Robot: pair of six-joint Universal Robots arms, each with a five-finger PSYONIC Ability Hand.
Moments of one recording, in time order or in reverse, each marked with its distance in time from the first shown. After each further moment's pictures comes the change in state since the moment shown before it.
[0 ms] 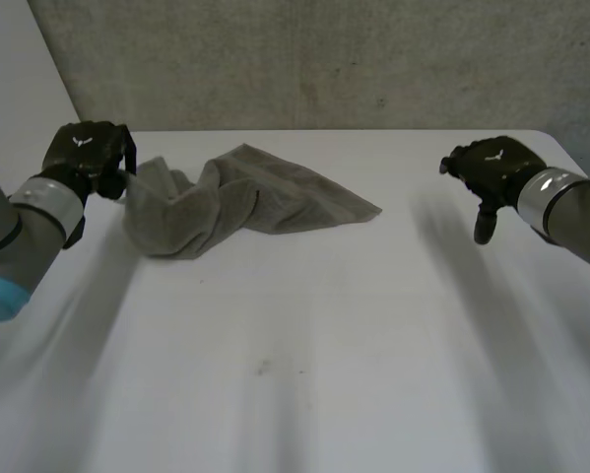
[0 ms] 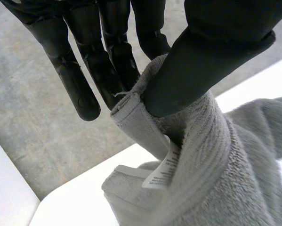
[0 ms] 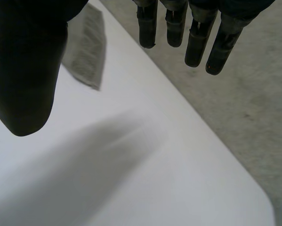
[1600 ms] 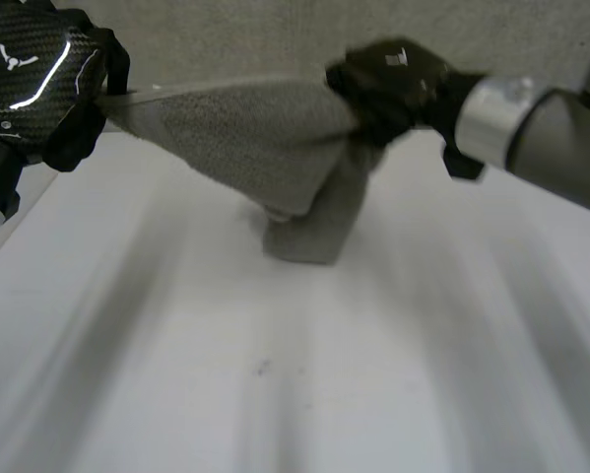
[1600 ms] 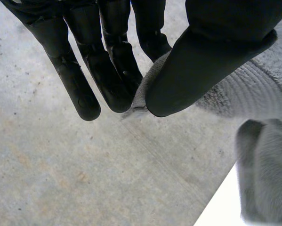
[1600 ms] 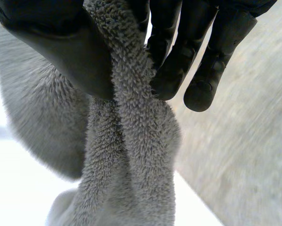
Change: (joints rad) left arm -0.032 0.705 -0.372 0.062 0.211 0.103; right arm 0.198 -0.100 -0.273 0.152 -0.327 0.287; left_hand 0.000 0.000 0.000 0.000 0.000; right_hand 1.067 1.073 1.084 1.077 1.080
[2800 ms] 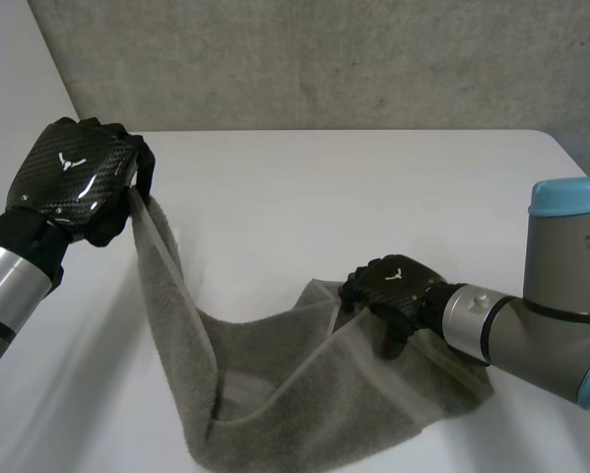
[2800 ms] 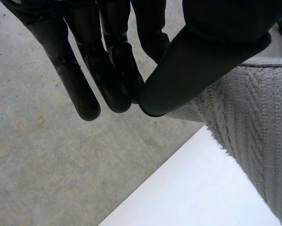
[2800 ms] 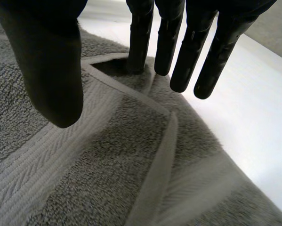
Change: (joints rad) left arm 0.019 -0.088 -0.171 0.056 0.003 -0.052; right arm -0.008 -0.007 0.711 -0.211 0.109 -0.204; left_hand 0.018 0.000 0.000 0.000 0.001; right_hand -0.762 -0.766 -0.786 -0.791 -0.789
